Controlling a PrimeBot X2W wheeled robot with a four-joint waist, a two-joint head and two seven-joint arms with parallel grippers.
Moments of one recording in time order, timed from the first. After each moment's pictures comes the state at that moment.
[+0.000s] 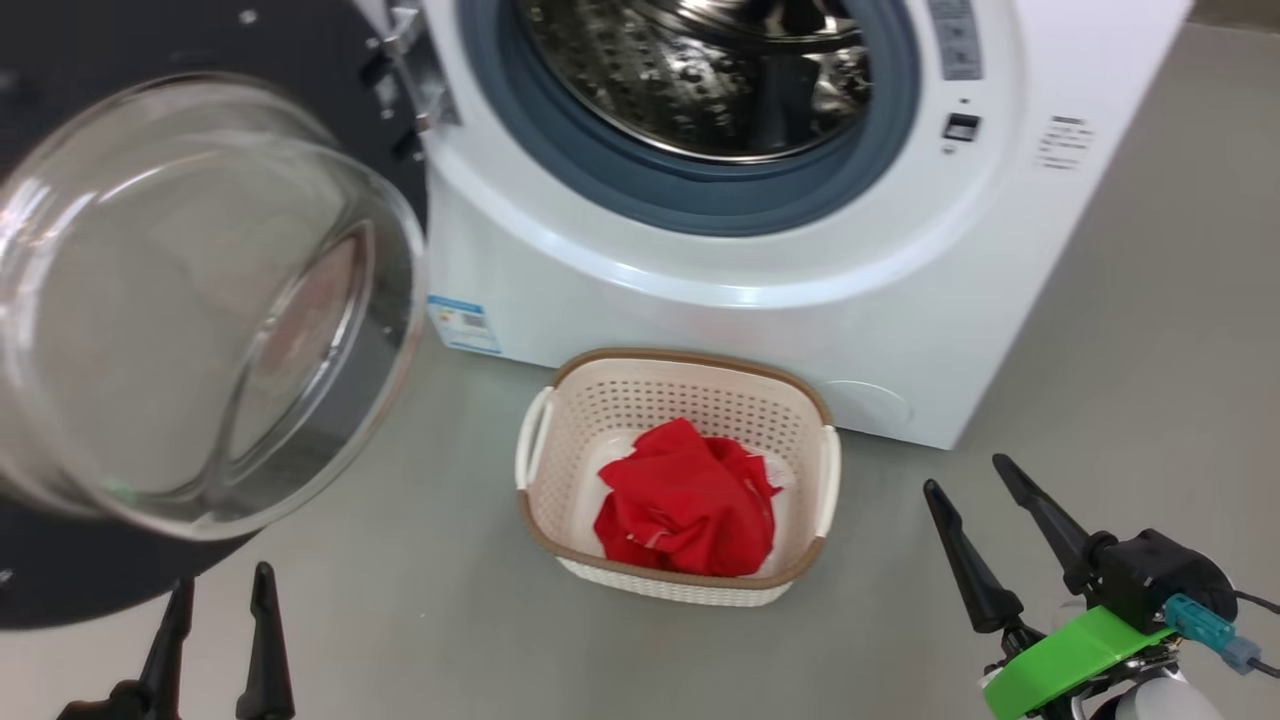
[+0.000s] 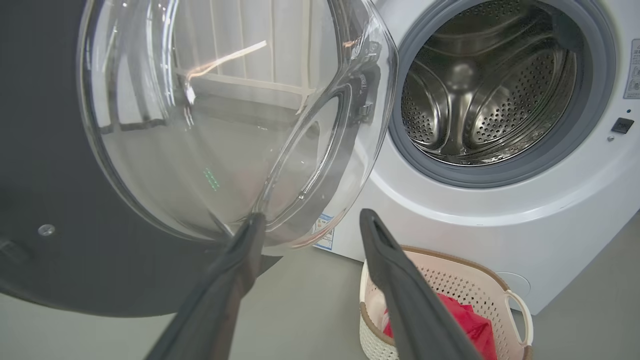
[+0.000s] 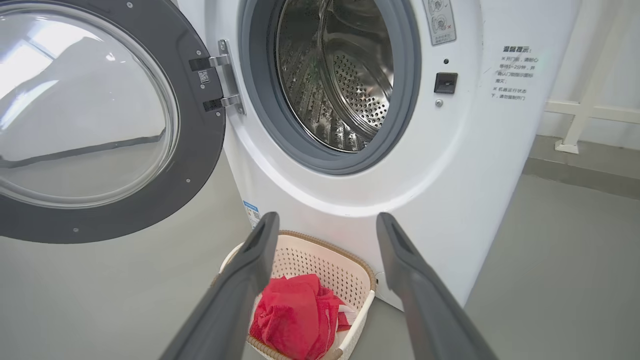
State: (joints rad) left arm 0.04 0.04 0.09 0.14 -0.24 -0.13 -0.25; right arm -0.11 -0.26 0.17 0.18 0.29 0.13 -0.26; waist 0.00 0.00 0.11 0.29
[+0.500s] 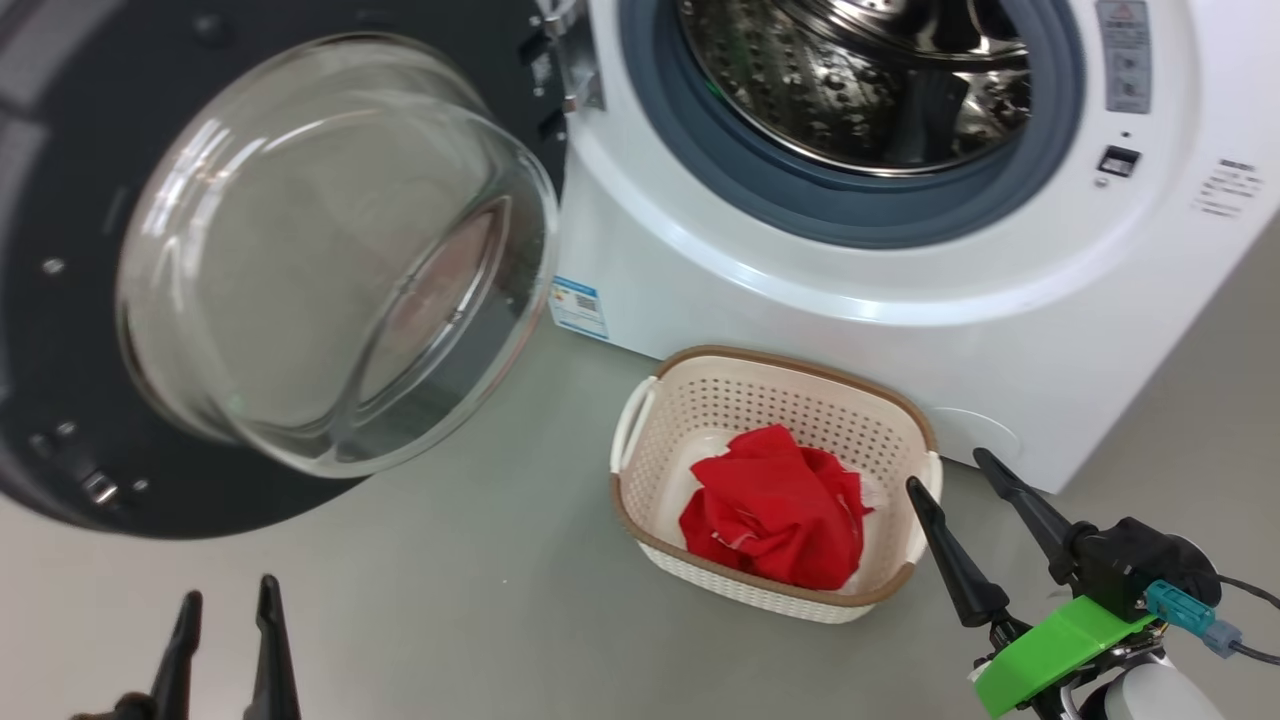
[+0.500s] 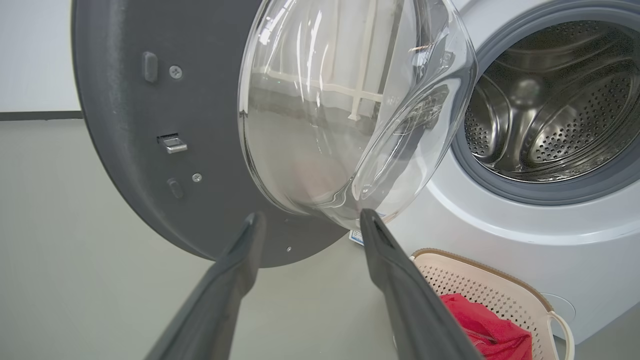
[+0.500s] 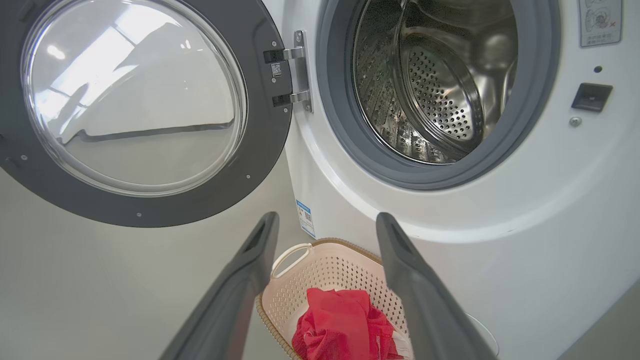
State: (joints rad) left arm 0.05 0.04 0.08 0.16 -0.29 -0.12 -0.25; right arm -0.14 -0.28 0.22 0.21 0.30 0.13 -0.26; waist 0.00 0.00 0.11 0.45
